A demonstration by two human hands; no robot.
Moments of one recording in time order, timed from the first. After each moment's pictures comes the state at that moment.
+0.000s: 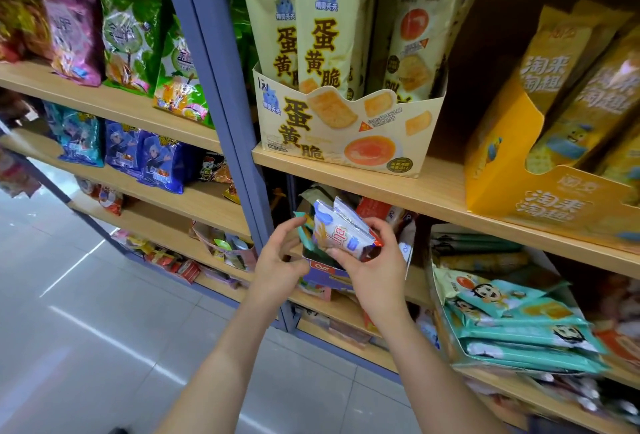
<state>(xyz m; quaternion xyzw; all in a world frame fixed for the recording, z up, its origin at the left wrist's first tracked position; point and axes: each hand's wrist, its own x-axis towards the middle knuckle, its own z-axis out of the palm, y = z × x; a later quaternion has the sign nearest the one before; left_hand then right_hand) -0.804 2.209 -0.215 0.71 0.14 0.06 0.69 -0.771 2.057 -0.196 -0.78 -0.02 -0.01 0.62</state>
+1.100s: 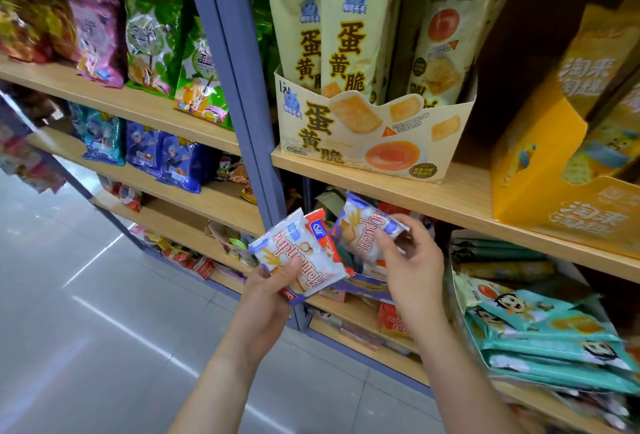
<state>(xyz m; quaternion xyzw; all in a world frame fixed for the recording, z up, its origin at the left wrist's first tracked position) -0.838 2.223 -0.204 0.43 0.22 0.05 0.87 -0.763 2.049 -0.179 -0.77 -0.01 -0.03 0.63</state>
